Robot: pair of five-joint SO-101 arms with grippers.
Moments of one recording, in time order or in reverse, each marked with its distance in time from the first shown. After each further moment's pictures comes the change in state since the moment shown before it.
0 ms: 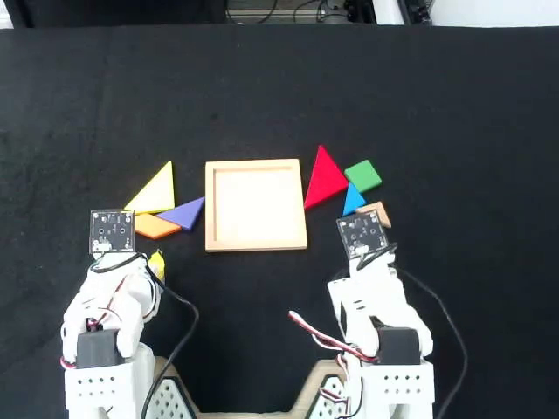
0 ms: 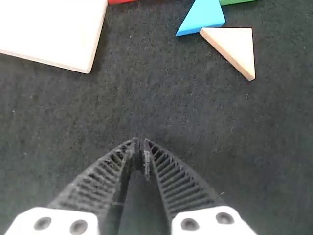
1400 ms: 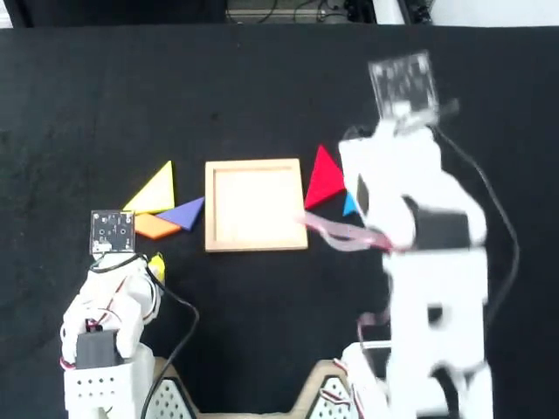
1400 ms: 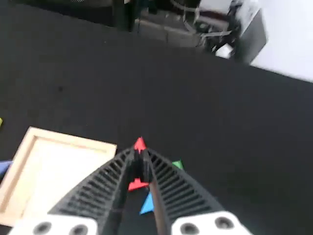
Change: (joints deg) left arm 0.0 0.0 0.0 1.2 0.0; right arm -2.7 62.6 -73.1 -7.8 -4.2
